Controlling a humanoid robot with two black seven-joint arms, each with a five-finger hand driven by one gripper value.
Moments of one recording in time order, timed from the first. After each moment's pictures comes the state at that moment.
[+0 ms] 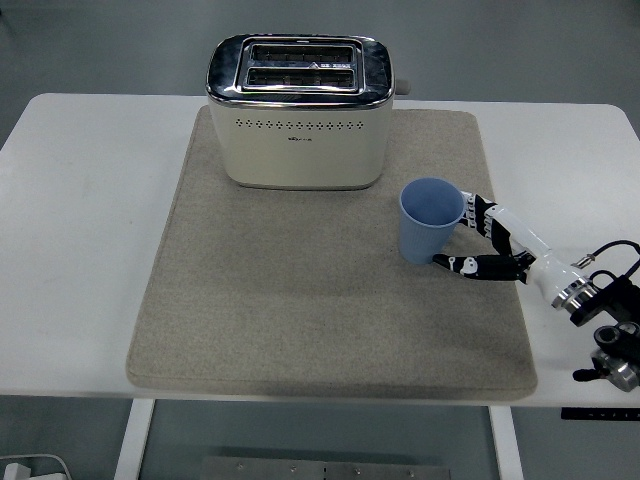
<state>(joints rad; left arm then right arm) -0.08 0.00 -0.05 -0.11 -0.04 -0.12 -0.10 0.61 -0.54 0.34 1.15 -0.76 -0.13 0.55</state>
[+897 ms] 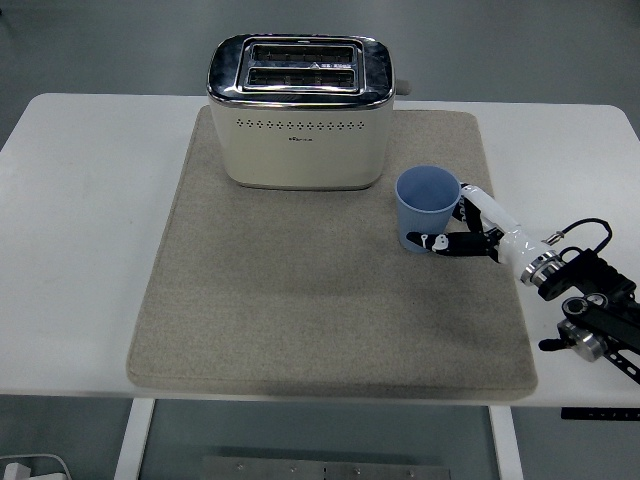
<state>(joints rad) -0.08 0.00 -0.05 -0.11 -0.04 -0.12 -0.10 0.70 -0.46 0.35 1.12 -0.73 -0.16 0.40</state>
